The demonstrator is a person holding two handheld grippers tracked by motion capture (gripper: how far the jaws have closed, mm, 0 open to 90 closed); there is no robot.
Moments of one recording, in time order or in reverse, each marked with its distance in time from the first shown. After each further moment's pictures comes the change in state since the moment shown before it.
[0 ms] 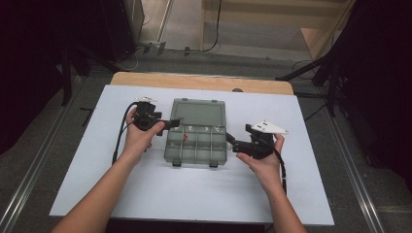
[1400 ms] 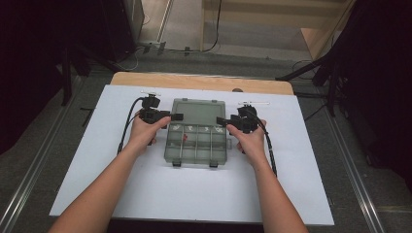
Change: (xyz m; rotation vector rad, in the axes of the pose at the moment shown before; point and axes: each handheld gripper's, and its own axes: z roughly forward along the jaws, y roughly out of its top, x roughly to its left) left arm 0.022 0.016 0.029 0.053 -0.027 -0.108; right arm -0.035 0.031 0.091 0.222 0.092 0.216
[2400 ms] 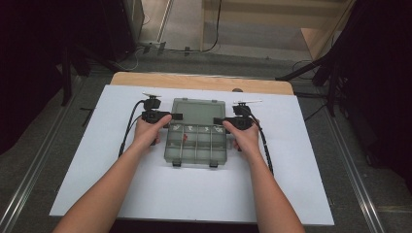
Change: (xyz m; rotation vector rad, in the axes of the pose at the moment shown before) left arm 0.016 -0.005 0.021 0.021 0.017 -0.119; right arm -0.013 0.004 0.033 0.112 0.018 0.082
